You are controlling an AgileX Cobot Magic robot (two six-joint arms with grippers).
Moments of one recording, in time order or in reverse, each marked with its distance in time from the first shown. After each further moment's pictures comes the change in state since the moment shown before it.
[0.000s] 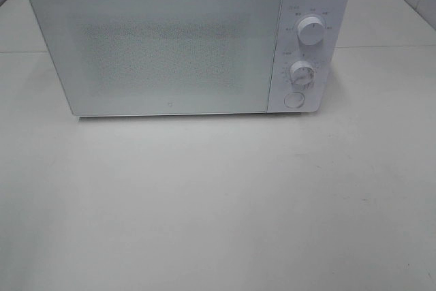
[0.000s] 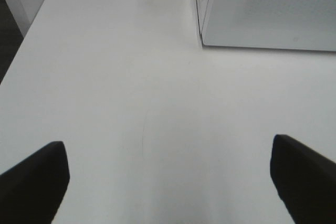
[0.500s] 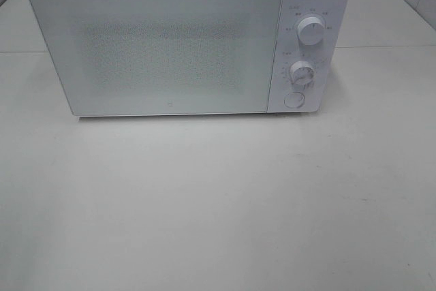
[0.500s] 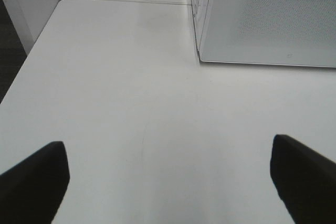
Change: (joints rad) left arm 0.000 -0.057 0.000 0.000 0.000 0.000; right arm 0.000 0.000 0.000 0.000 0.000 0.000
